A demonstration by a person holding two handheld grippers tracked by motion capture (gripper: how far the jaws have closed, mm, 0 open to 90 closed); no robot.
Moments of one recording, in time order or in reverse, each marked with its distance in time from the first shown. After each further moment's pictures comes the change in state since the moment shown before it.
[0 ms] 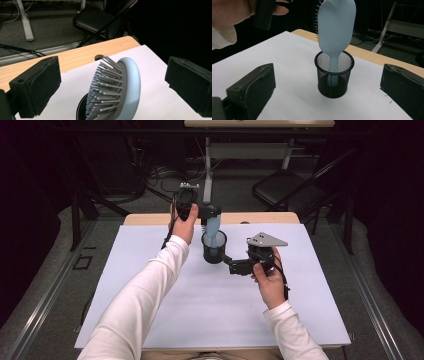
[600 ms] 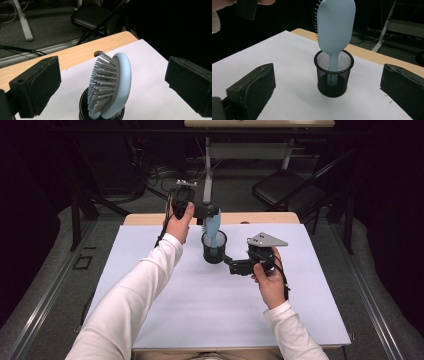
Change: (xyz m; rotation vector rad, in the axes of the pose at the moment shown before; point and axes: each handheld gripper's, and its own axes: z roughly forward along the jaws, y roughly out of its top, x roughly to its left) left arm -0.002 0.005 -0.019 0.040 -0.017 0.049; right arm -0.001 -0.001 0.000 0.006 -0.003 0.003
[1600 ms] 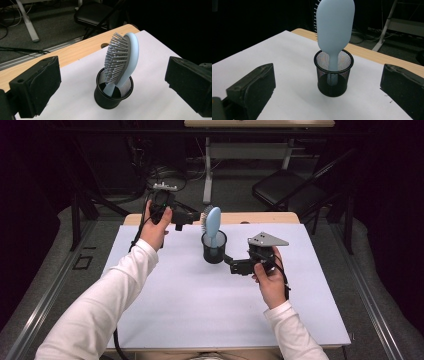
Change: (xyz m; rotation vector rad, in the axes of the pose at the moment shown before) left arm 0.023 -0.016 -0.054 0.014 0.002 0.066; right arm -0.002 0.000 0.000 0.003 0.006 0.007
